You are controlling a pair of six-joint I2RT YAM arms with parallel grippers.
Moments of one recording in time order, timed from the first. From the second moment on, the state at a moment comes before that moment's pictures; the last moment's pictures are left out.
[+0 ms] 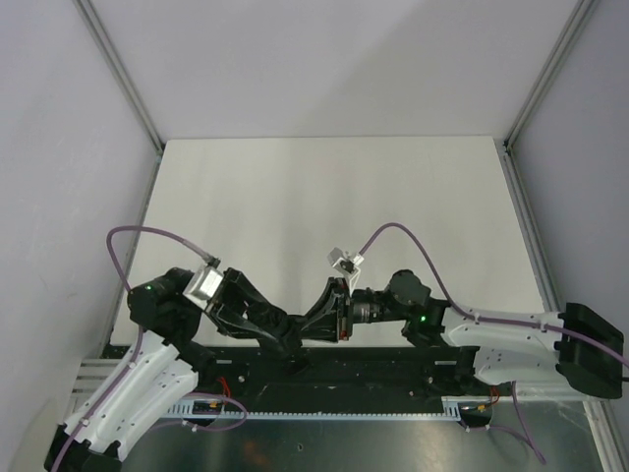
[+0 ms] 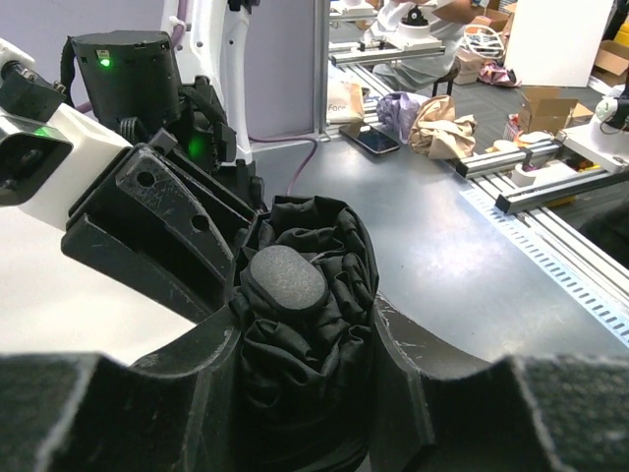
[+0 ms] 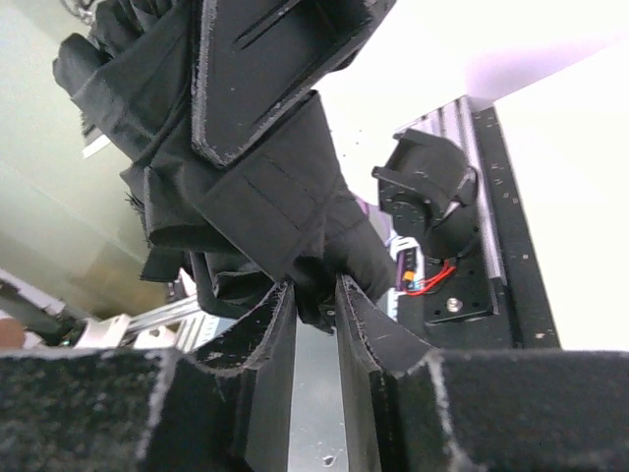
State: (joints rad) left arm -0.48 0.58 0.48 0.88 1.42 -0.81; right arm 1.18 1.16 0.56 0.79 -0.51 0.72
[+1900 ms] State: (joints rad) left arm -0.46 0.96 0.50 -0.15 0.22 -1.25; right arm 1.28 1.55 1.06 -0.08 0.40 0.09
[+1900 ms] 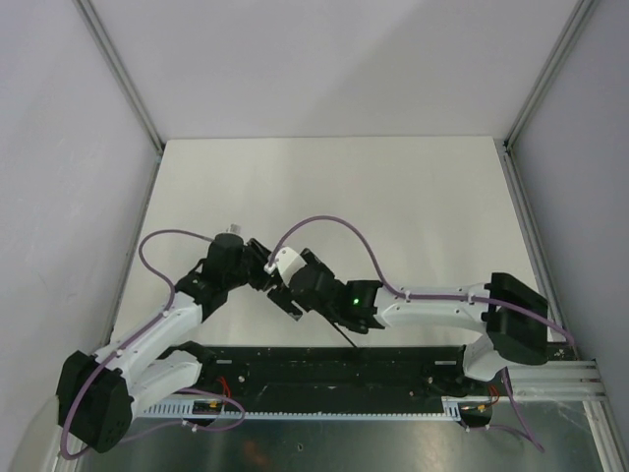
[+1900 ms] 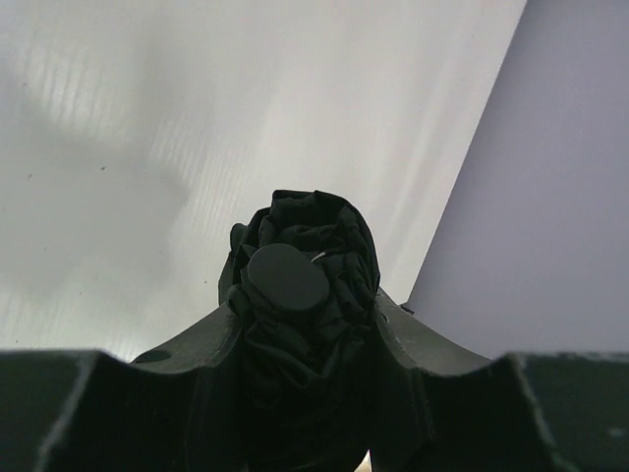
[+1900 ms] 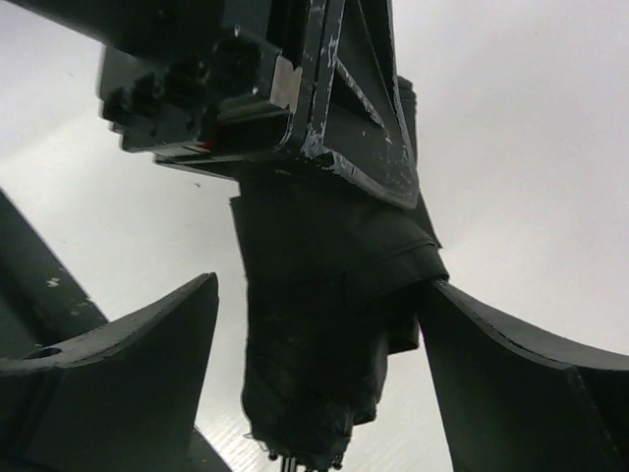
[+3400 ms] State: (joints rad) left arm -0.38 0.67 0.67 -0.30 0.23 -0.89; right arm 0.95 1.45 1.03 -0.21 -0.09 0.04
